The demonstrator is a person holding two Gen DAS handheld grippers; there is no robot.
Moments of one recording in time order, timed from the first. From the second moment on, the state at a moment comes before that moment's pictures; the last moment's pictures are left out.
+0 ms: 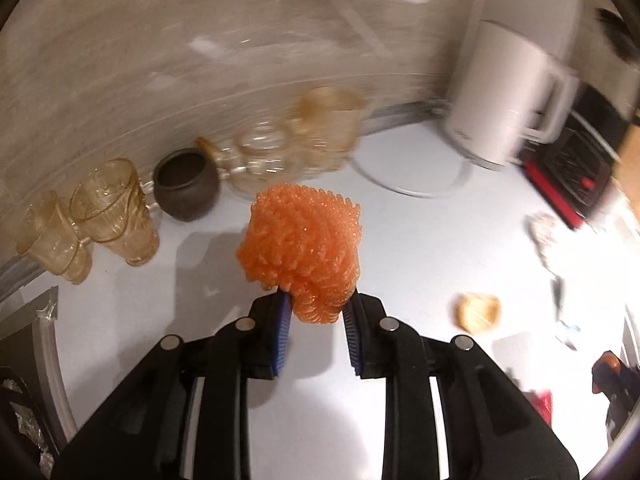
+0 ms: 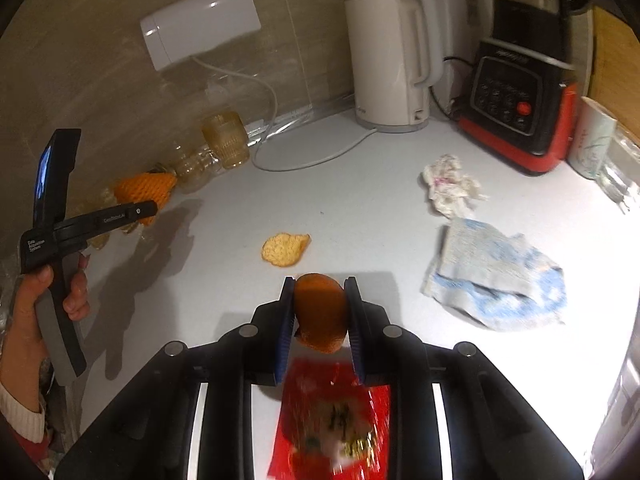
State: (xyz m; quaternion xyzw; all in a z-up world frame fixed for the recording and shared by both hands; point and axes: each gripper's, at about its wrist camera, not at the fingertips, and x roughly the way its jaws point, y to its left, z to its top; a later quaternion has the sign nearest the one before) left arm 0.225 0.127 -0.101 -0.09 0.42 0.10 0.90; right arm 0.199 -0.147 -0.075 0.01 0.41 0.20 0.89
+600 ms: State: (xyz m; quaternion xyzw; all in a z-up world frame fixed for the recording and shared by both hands) left arm 0.017 -0.093 -0.081 0.05 0.45 -0.25 0.85; right arm -0.027 -0.302 -0.090 0.09 0.43 0.01 0.90
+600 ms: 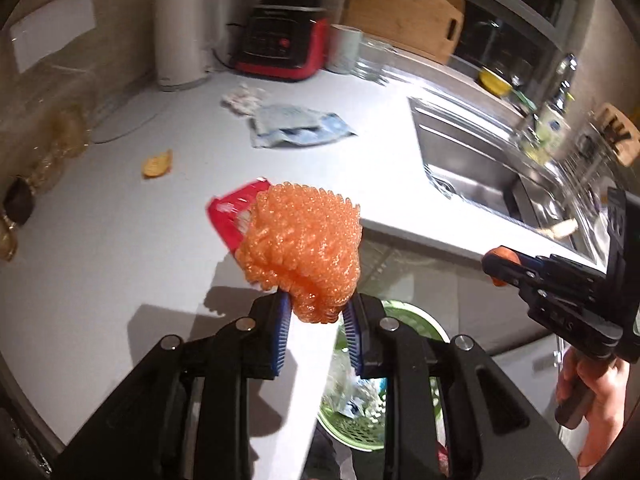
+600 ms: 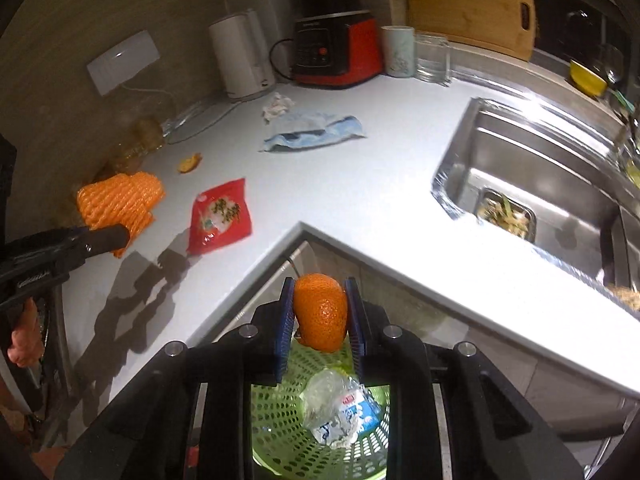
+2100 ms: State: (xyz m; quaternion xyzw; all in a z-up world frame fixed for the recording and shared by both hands) left arm -0.050 -0.158 -0.140 0.15 0.50 -0.31 0.80; right arm -0.127 -0.326 -0.132 0.15 0.47 -0.06 0.87
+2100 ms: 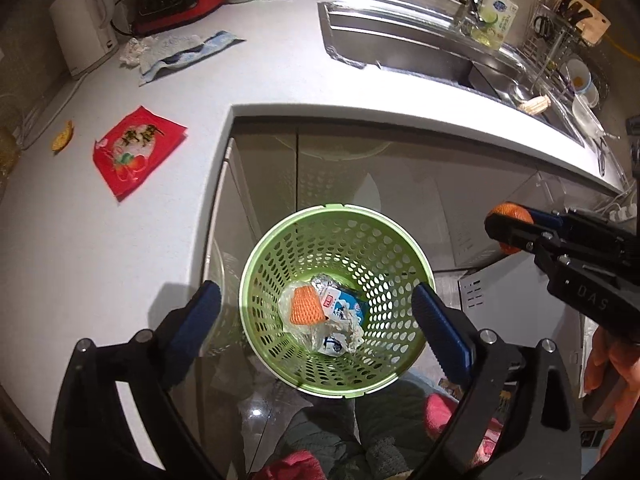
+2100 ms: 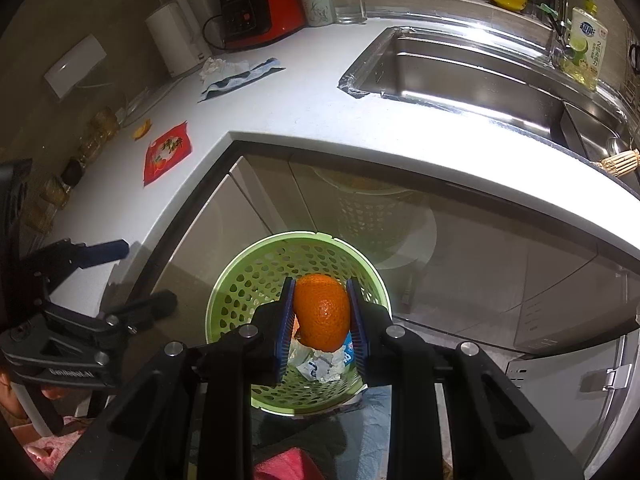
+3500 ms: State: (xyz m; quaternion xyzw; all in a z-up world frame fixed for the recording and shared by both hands) left arm 0.092 -0.022 -0.106 0.01 0.46 -0.07 0.88; right arm 0.015 -0.291 -0.095 0.01 0.46 0.01 0.89
